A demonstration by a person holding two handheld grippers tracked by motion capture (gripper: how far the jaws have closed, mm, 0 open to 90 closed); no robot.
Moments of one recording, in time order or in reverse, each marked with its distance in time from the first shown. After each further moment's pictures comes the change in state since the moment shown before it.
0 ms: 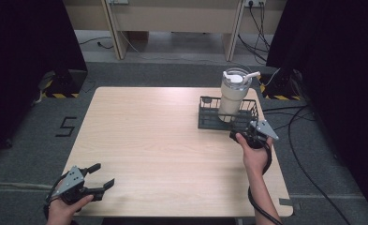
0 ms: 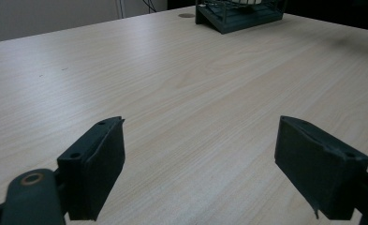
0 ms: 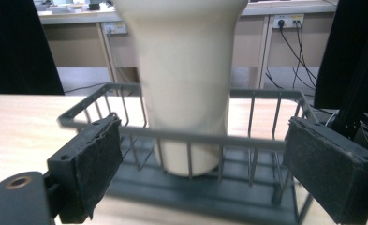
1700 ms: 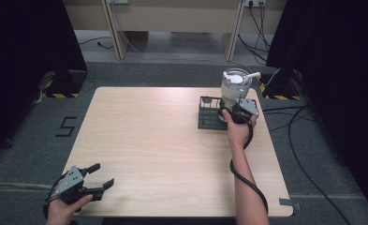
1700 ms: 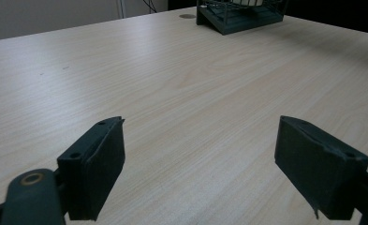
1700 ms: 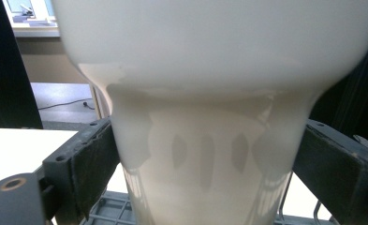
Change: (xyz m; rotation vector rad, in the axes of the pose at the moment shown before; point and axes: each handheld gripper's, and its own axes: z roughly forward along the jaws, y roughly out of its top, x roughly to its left) left arm 0.002 -0.001 -0.001 -0.007 -0.002 -0.013; right arm 0.017 0.025 0.095 -0.071 -0.074 -0.017
